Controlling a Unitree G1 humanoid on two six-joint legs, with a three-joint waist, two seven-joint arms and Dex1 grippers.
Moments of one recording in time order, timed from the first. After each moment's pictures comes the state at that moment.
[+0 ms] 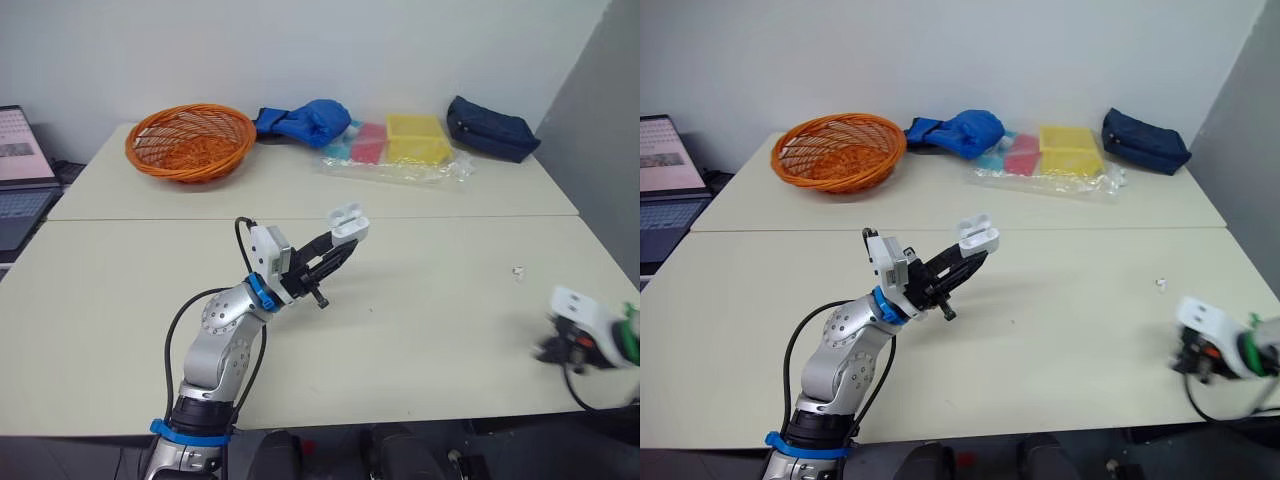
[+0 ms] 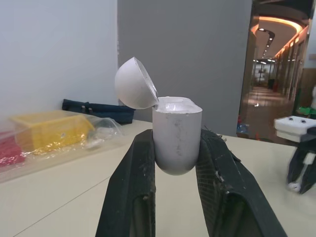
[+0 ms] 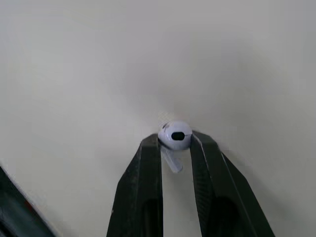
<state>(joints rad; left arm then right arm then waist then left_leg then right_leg) -0.29 0.22 -0.06 -0.16 -0.45 0.08 -0.80 -0.15 -1.04 -0.02 -0.17 0.25 0.66 1.20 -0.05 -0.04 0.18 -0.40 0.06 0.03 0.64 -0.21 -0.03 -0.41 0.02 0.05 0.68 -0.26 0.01</state>
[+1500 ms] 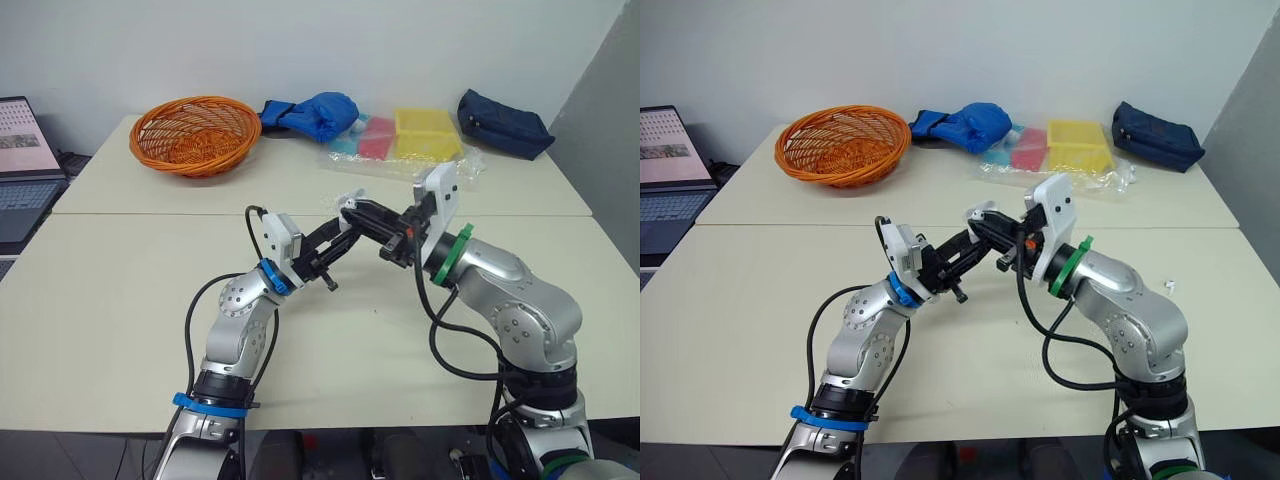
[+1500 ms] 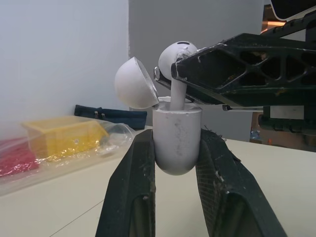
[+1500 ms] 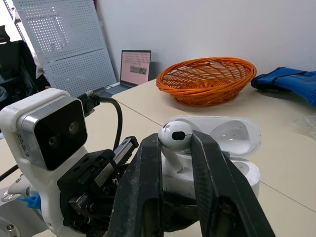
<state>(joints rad) -0.40 0.17 -0.06 0.05 -0.41 -0.05 -0.82 -0.54 -0.25 0.02 -0.50 0.57 0.86 0.43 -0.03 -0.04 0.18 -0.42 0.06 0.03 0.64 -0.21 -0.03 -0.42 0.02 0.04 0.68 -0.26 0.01</state>
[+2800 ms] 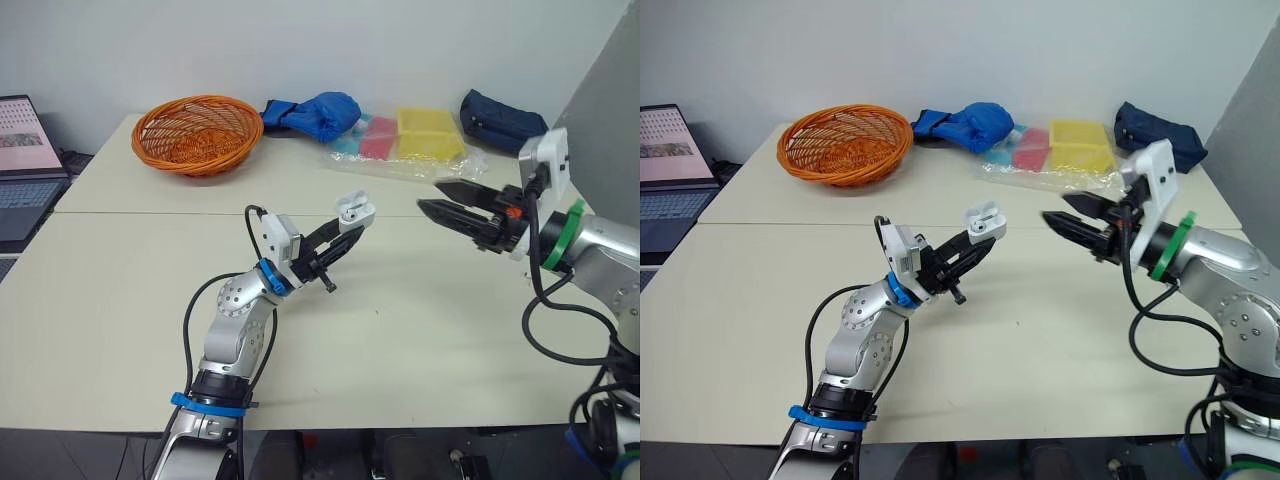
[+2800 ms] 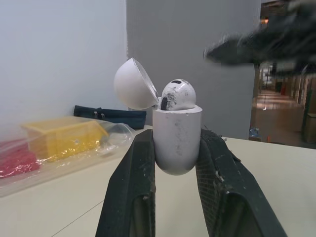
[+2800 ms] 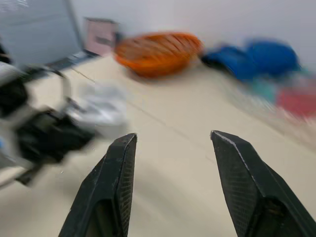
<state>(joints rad) -0.41 0.18 -0.06 0.05 -0.42 -0.06 -0.84 -0.45 -0.73 -0.28 -0.39 0.77 1.03 0.48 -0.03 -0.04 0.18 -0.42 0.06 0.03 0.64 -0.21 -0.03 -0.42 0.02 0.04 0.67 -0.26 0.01</state>
